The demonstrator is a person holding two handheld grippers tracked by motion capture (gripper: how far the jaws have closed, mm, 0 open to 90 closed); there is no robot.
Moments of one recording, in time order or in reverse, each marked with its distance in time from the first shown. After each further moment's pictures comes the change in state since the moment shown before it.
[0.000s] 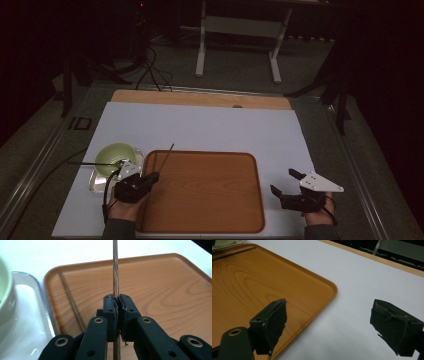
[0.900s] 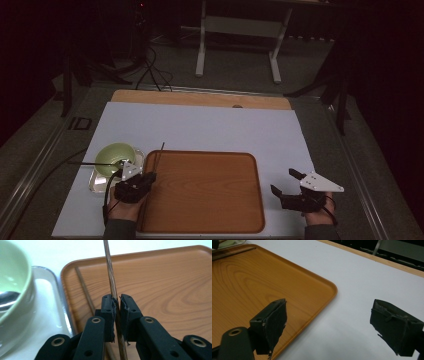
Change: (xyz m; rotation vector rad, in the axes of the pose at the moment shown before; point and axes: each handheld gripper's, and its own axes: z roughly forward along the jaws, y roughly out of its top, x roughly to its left) left arm 0.002 -0.005 0.005 0.031 0.138 0.026; right arm 0.000 0.000 0.000 -0.002 0.000 0.001
